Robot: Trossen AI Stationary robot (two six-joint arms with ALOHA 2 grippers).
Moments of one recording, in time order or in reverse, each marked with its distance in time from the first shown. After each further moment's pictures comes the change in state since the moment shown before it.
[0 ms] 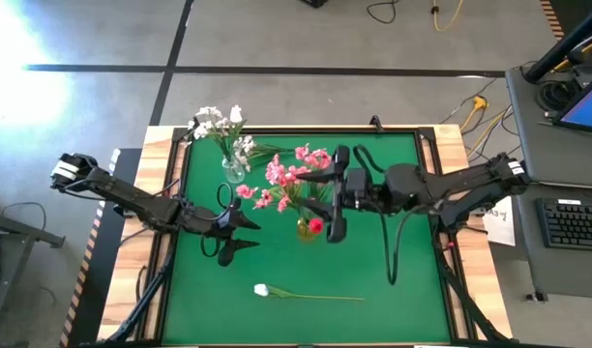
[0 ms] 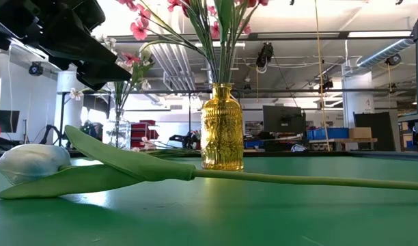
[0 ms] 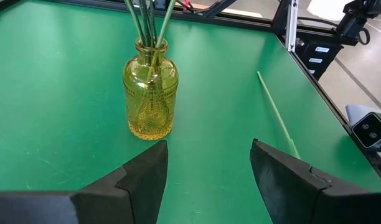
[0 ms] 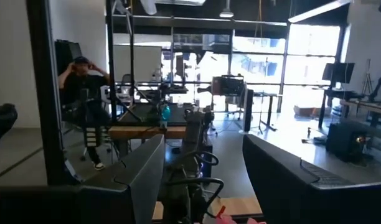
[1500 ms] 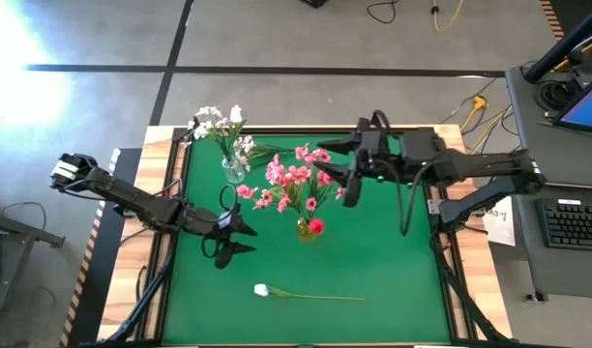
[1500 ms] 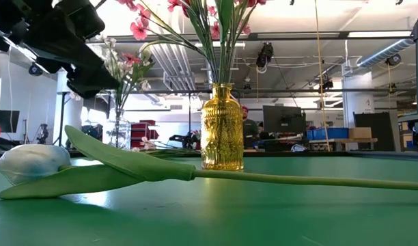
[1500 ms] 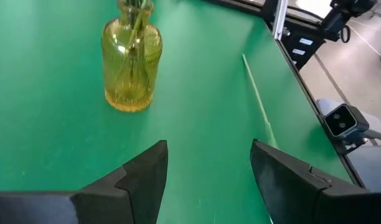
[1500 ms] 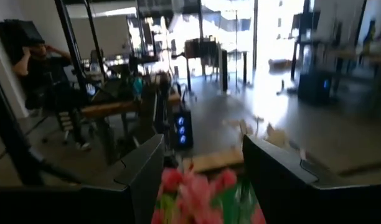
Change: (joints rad) left arm 0.001 -0.005 0.000 -0.068 0.087 -0.131; right arm -0.164 -0.154 0.001 -0.319 -0.030 0.163
